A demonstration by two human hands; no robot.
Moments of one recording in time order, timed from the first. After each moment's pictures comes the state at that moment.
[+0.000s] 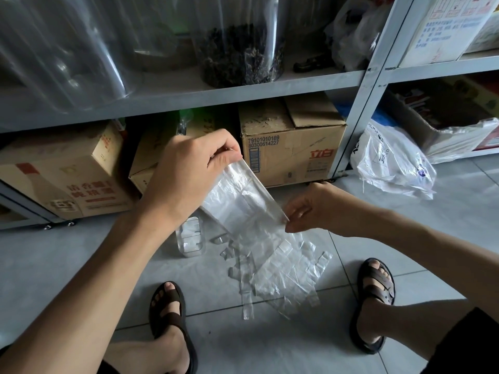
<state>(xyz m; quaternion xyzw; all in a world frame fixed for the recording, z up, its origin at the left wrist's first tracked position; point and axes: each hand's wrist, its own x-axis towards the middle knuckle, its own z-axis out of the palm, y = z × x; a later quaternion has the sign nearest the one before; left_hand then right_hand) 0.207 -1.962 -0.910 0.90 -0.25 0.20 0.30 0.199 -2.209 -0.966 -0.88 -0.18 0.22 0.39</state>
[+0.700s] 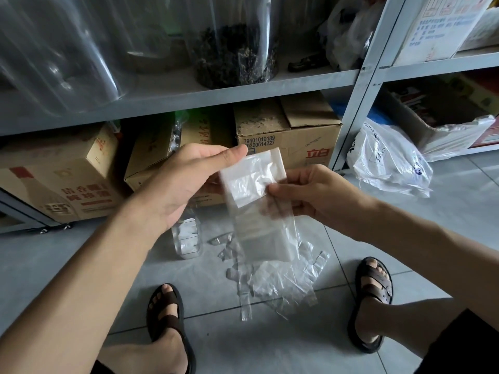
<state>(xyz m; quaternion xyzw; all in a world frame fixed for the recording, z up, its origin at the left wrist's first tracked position) 0.206 -1.978 -0.906 0.77 -0.02 -0.15 0.62 0.191 -2.195 -0.943 -0.64 -0.06 0.25 0.72</state>
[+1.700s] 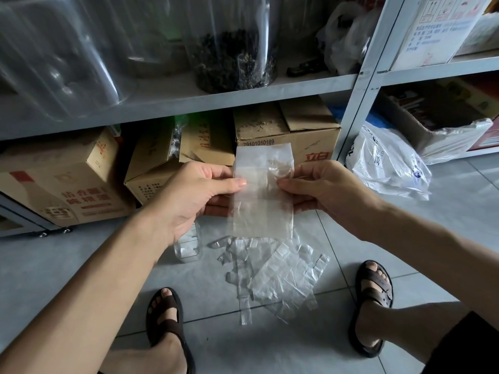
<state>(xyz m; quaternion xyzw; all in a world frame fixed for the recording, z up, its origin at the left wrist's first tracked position) 0.203 -1.981 -0.917 0.73 0.06 -0.20 0.65 0.191 -2.203 -0.931 -0.71 -0.01 0.17 0.69</state>
